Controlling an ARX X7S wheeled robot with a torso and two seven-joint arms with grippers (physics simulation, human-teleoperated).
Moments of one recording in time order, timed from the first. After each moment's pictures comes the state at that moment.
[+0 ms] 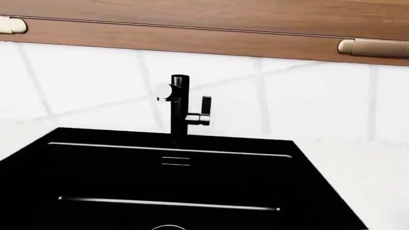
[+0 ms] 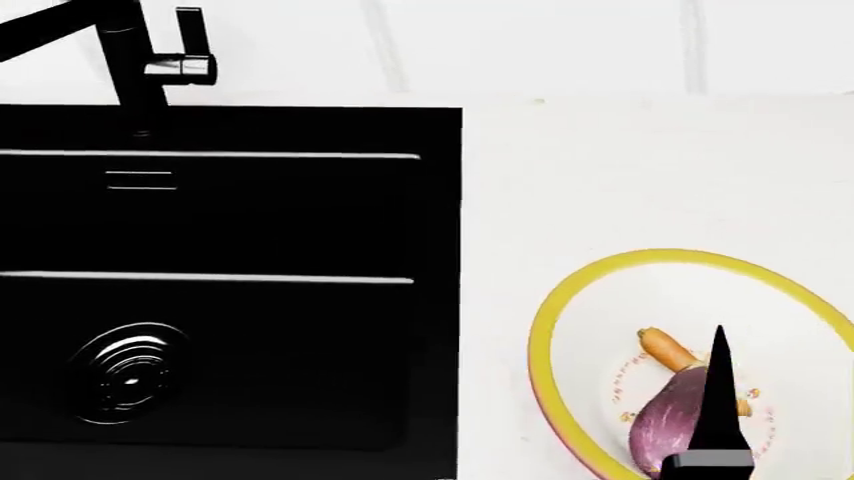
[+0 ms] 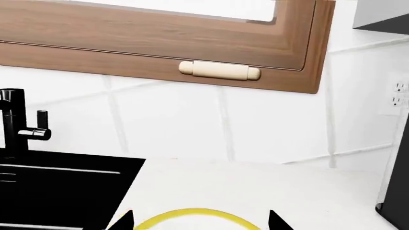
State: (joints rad) left arm -0.16 -0.78 -0.53 0.95 -1.60 -0.96 -0.83; right arm -0.21 1.12 0.32 -0.97 1.19 0.37 0.76
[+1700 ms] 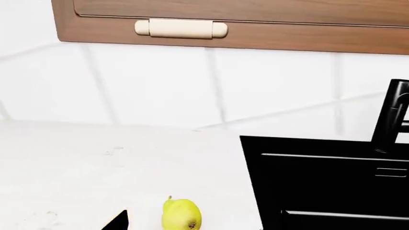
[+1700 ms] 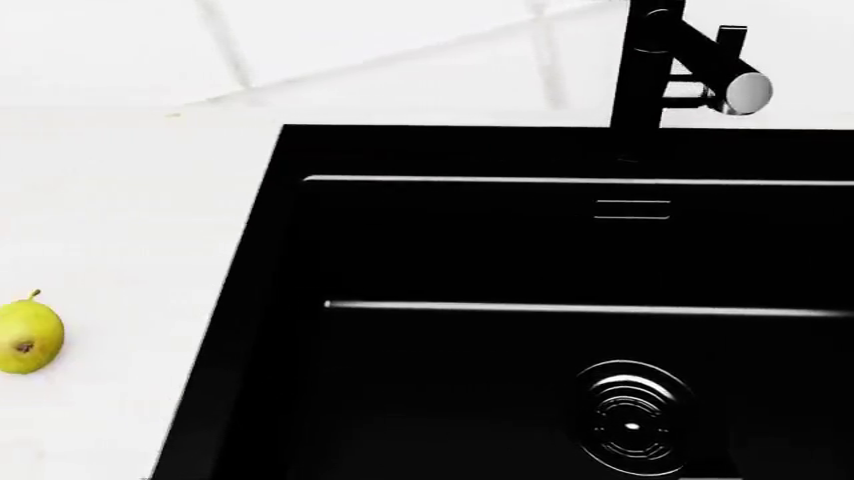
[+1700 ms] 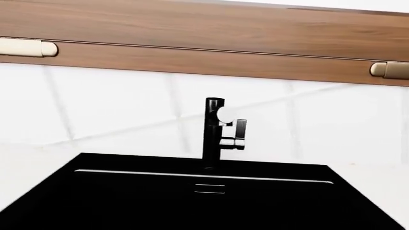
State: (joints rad) left arm -0.07 -0.80 -0.58 0.98 -1.59 -0.95 -0.82; right arm -0.28 1.07 0.32 -0.97 1.15 0.34 0.72
